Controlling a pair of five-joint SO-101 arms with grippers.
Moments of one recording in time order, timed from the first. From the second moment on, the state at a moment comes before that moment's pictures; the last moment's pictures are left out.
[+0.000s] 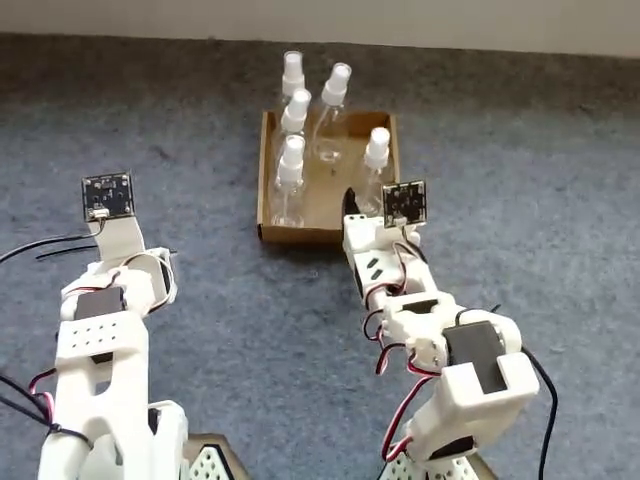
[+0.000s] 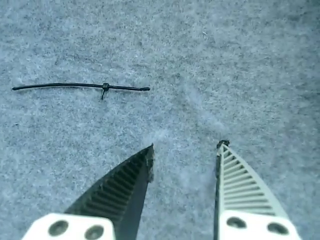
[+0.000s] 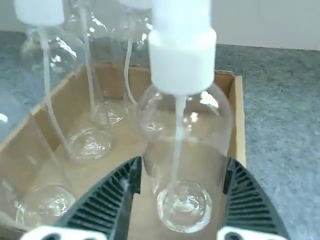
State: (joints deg) left arm -18.9 -42.2 65.8 38.6 3.6; right arm -17.1 8.5 61.3 -45.8 -0.6
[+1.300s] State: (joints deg) left arm -18.9 -42.2 65.8 38.6 3.6; right arm -16.6 8.6 61.3 -45.8 -0.7
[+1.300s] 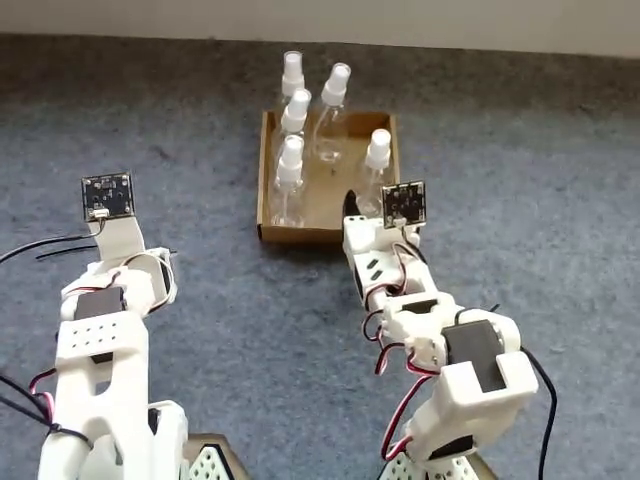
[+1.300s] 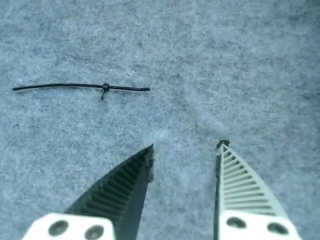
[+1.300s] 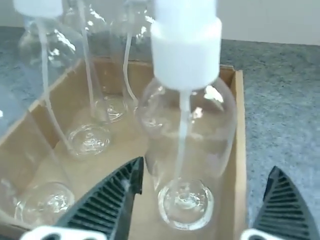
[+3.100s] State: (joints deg) left arm -28.8 -85.1 81.4 42.3 1.0; right arm -11.8 -104.4 95.9 40.0 2.9
